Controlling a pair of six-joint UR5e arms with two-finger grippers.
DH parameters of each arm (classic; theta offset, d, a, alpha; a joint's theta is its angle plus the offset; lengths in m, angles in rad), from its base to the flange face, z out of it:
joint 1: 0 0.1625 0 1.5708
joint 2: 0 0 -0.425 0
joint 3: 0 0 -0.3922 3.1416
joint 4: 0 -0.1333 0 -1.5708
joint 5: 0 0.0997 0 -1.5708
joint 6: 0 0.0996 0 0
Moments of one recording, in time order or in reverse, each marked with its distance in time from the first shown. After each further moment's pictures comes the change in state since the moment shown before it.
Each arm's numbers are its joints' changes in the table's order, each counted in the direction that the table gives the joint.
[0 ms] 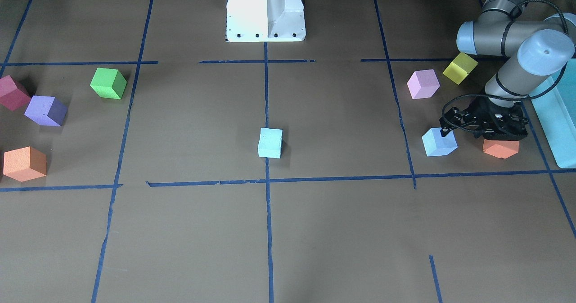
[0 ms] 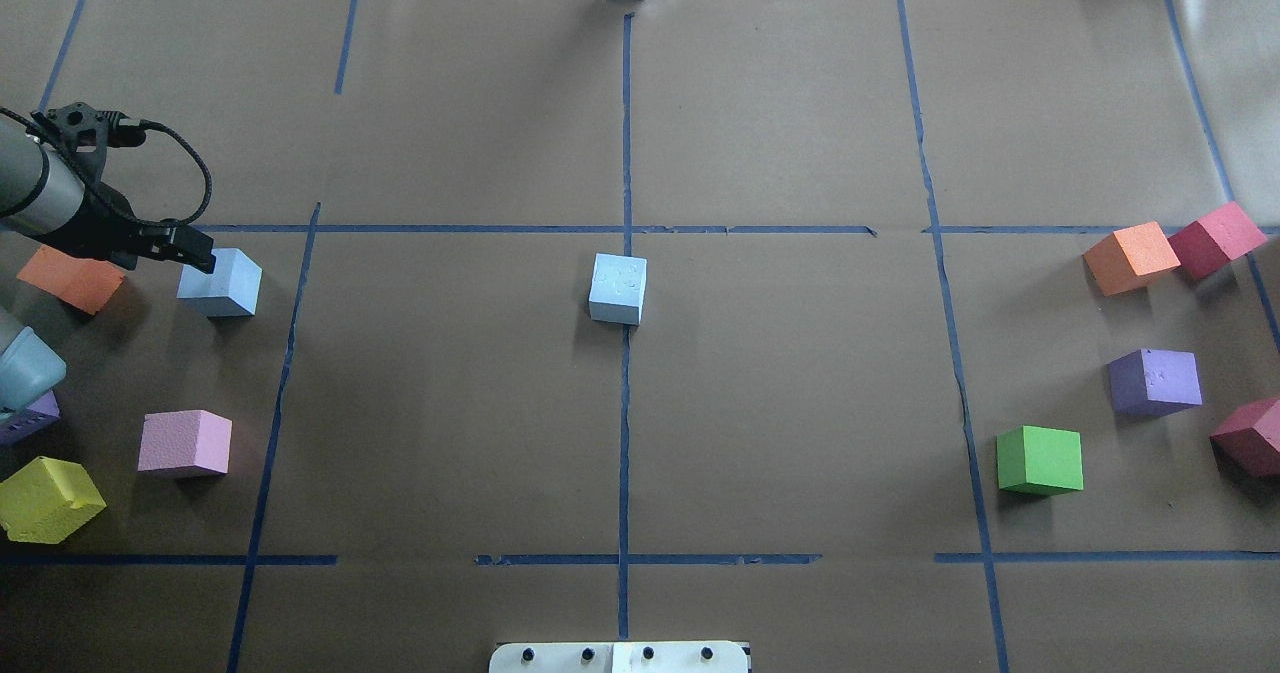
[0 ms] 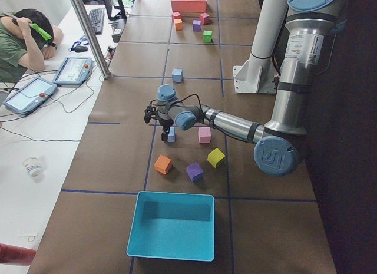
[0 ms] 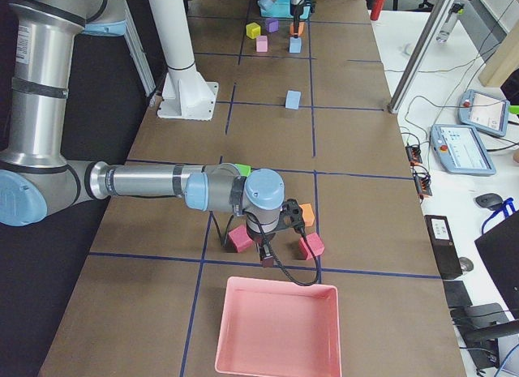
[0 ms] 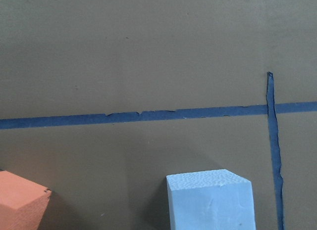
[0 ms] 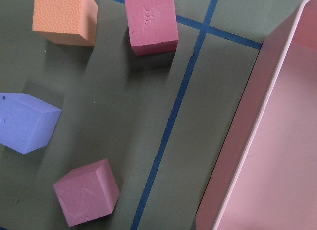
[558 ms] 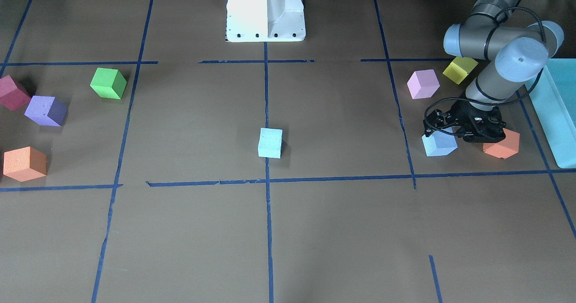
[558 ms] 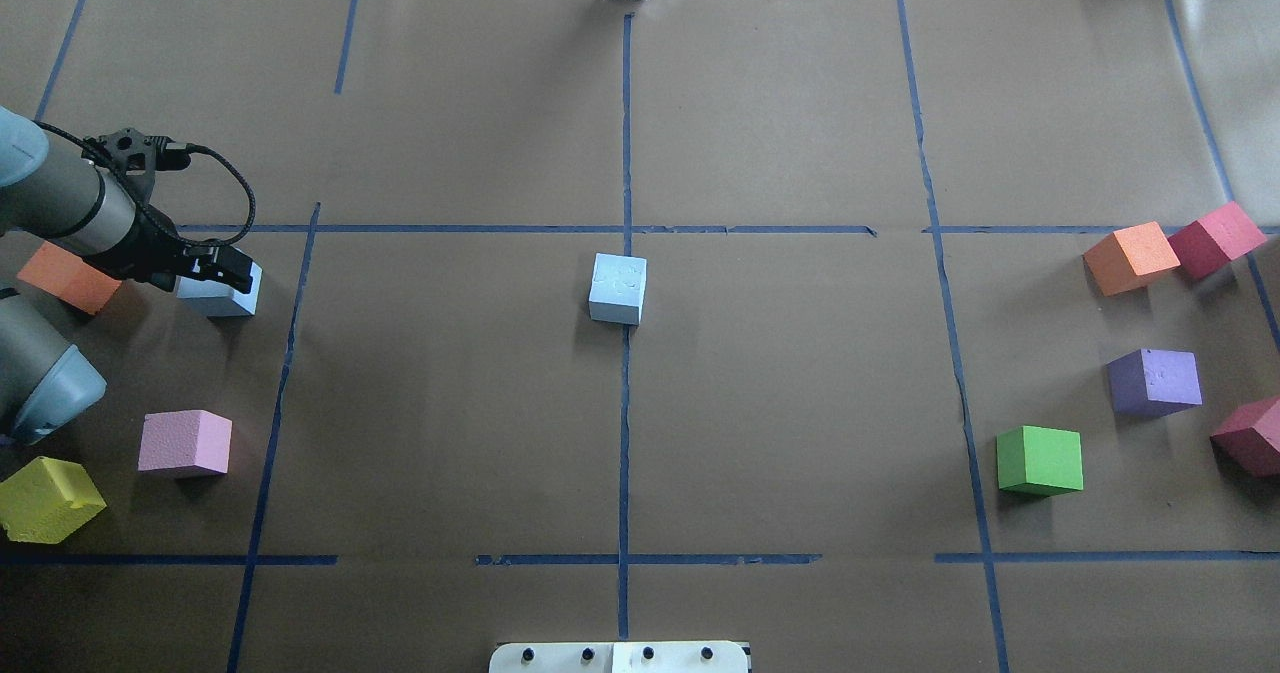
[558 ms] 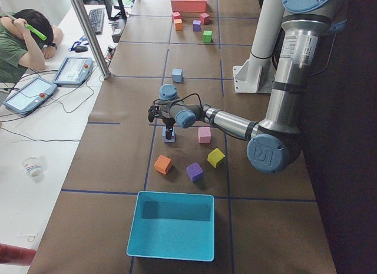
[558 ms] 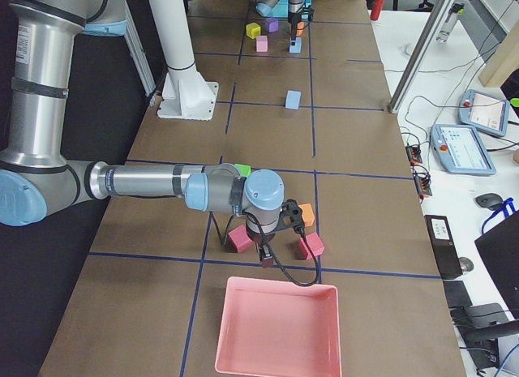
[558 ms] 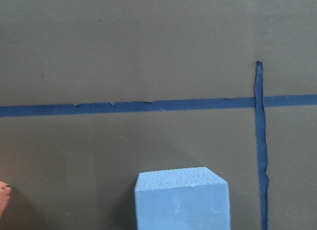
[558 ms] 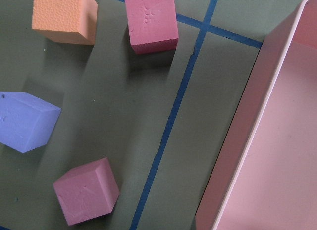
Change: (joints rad) left arm 0.062 -0.033 0.037 0.003 0.005 -0.065; right arm 0.000 -0.001 -0.001 0.000 0.000 -0.003
